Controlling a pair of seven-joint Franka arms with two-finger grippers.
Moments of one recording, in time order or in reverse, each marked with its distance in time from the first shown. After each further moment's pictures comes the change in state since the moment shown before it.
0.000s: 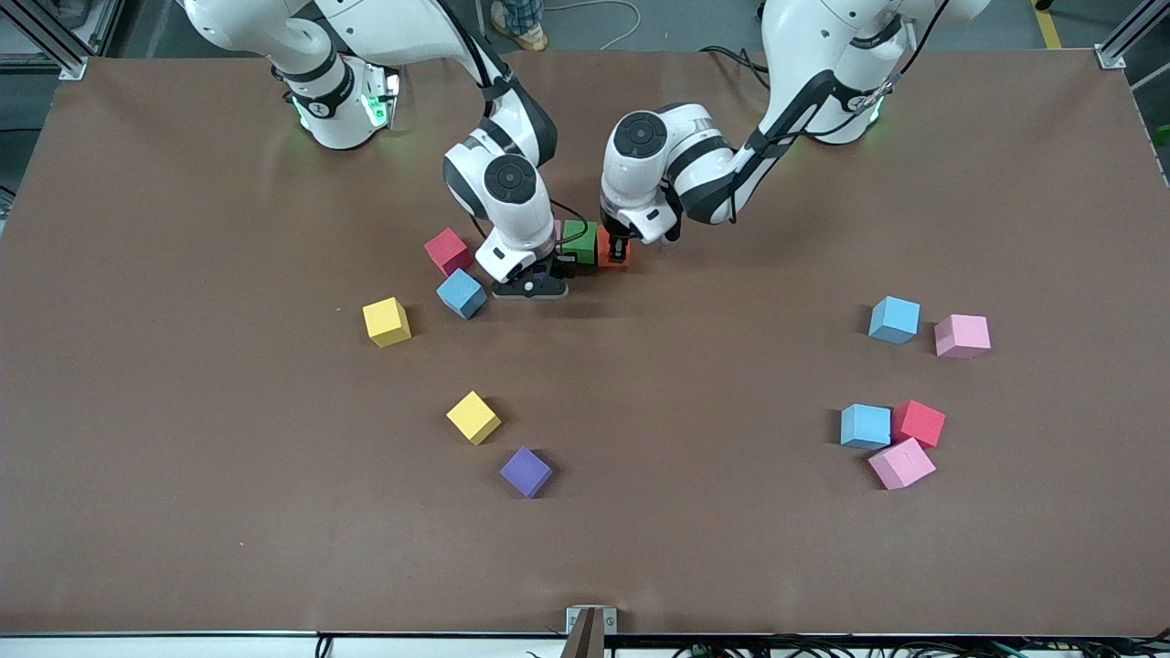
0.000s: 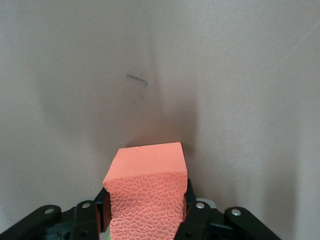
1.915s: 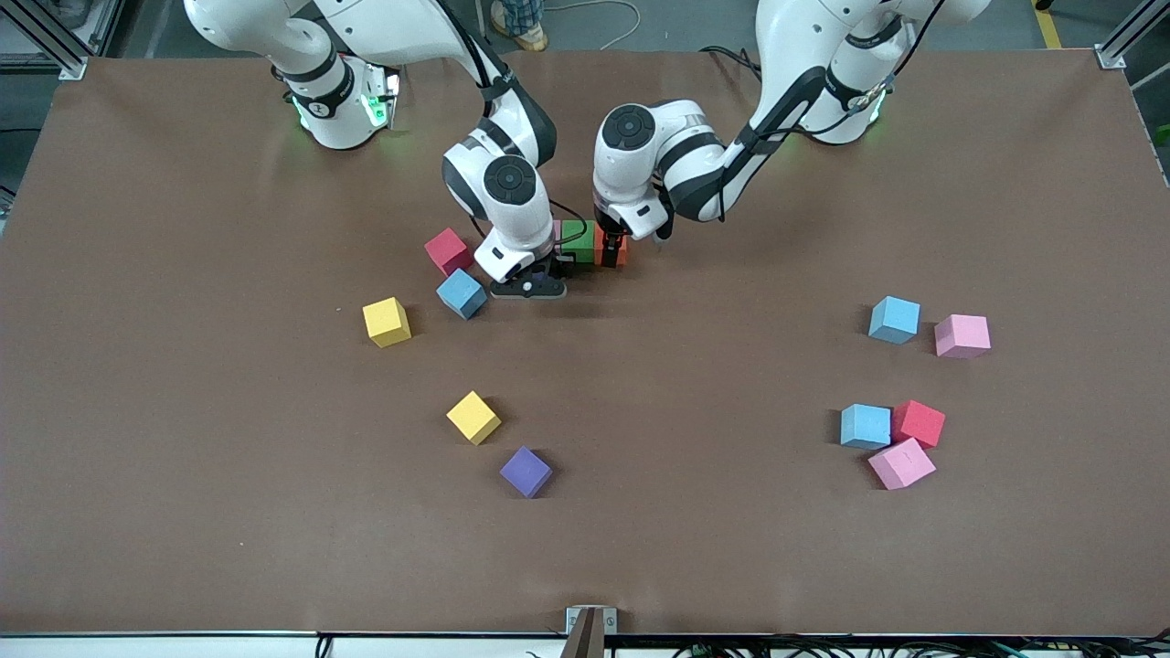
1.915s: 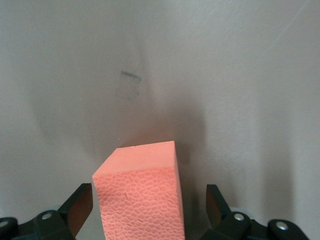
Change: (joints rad) left arm -0.015 -0.008 -0.003 0.040 0.045 -0.070 0.006; right arm 0.000 -0.002 -0.002 -0.001 0.000 -0.013 0.006
